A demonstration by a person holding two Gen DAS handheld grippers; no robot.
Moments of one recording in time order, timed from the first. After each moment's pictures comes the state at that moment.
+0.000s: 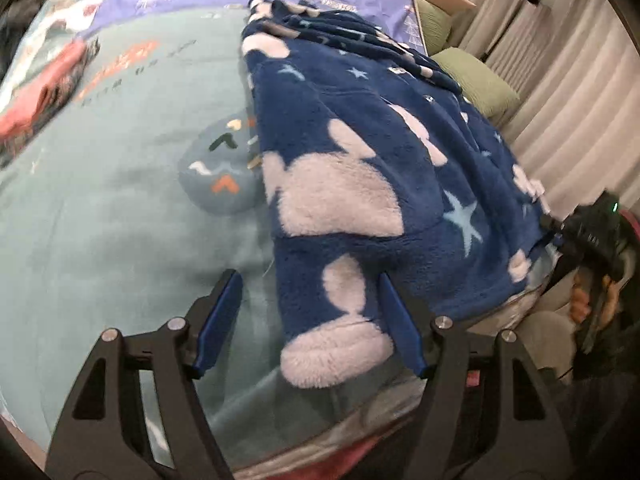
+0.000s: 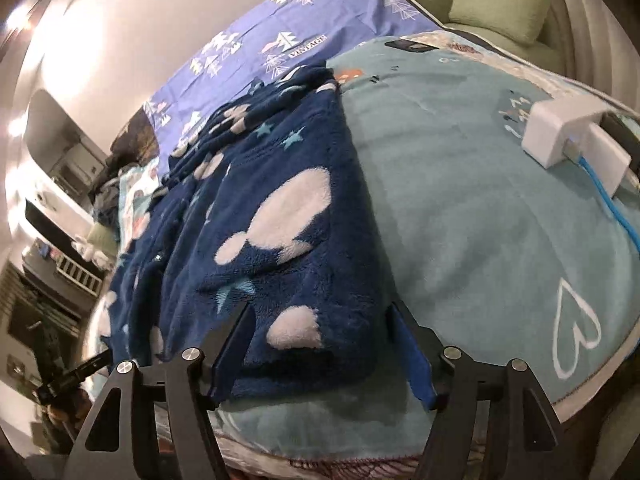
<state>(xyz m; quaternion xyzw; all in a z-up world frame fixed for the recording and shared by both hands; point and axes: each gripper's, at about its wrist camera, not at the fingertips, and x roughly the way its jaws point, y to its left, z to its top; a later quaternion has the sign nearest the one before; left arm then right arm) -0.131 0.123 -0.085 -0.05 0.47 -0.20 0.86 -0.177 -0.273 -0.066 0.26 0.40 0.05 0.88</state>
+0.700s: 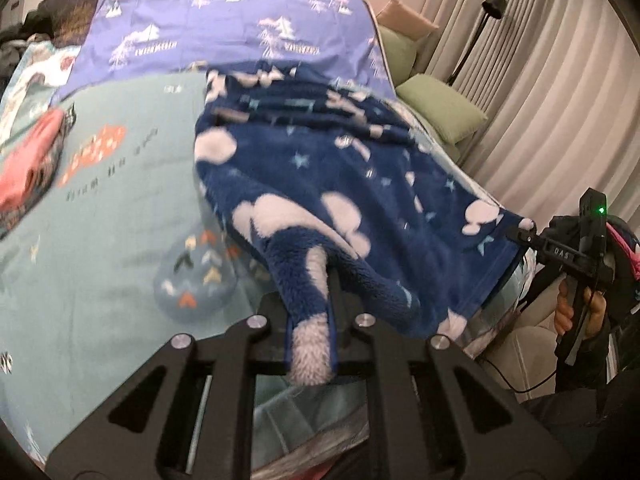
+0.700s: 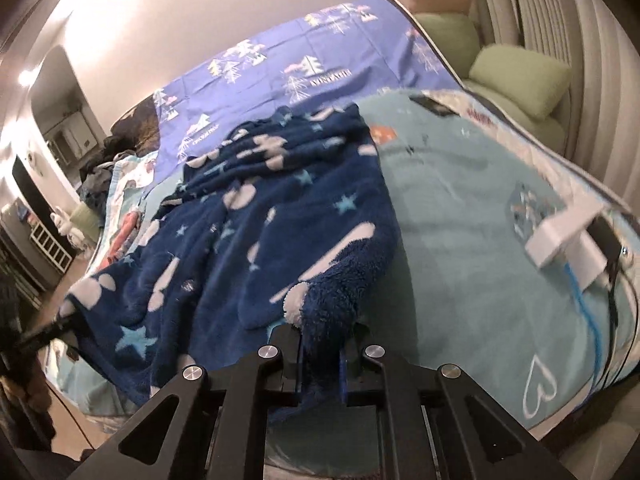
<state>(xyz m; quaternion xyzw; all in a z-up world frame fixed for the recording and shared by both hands) -0.118 0.099 -0.001 -0.05 0.41 -0.24 0.88 -0.170 -0.242 0.012 0.17 0.35 0.03 0.92</state>
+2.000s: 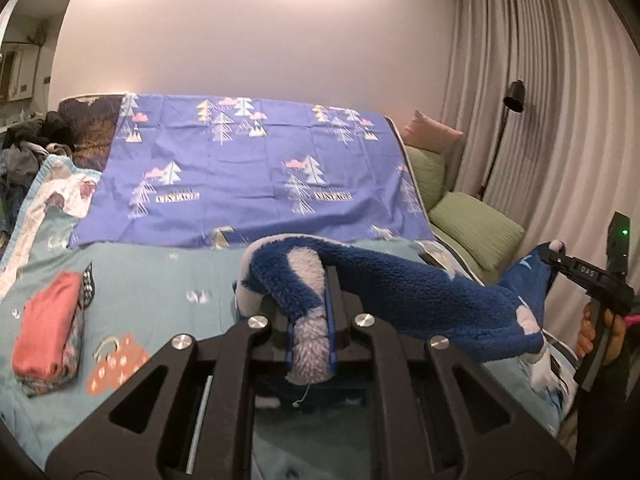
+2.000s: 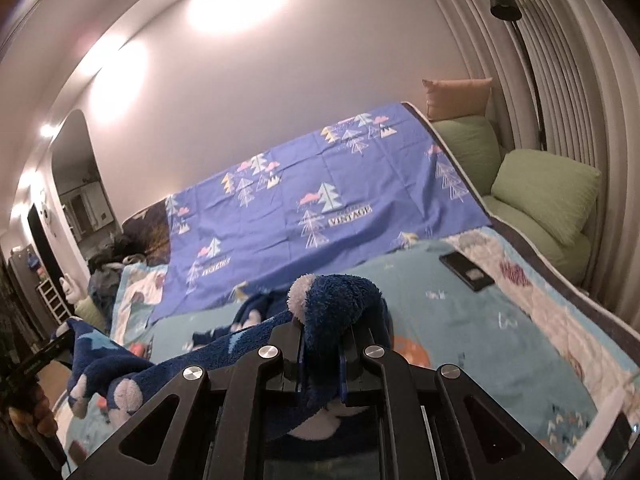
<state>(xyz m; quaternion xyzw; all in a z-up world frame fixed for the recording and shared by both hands) 0.057 0.086 0.122 -0.06 0.21 -0.17 0.96 0.013 -0.300 0.152 0.19 0.17 0.02 0.97</state>
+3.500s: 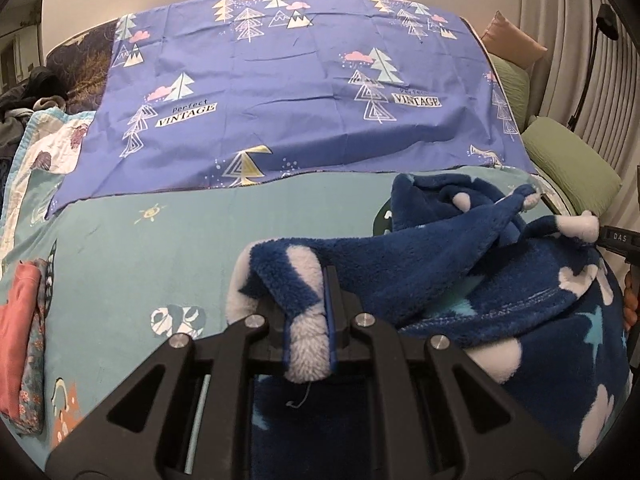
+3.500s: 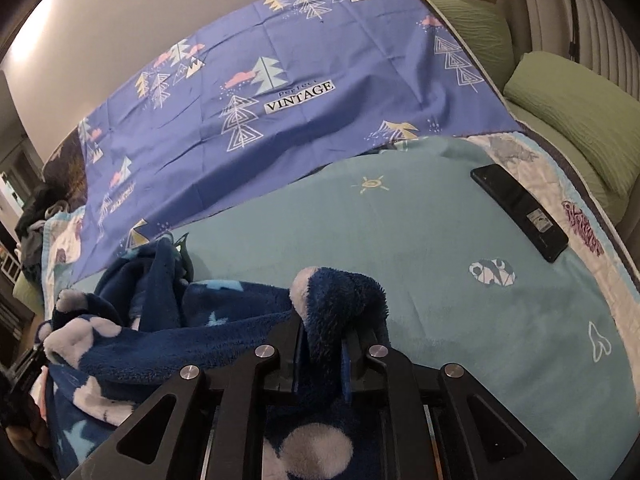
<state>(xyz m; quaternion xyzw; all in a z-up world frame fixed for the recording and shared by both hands) 0.291 0.045 -0.023 0.00 0.35 -0.09 0.93 0.291 -0.327 -0.002 0.19 0.38 -0.01 0.90</state>
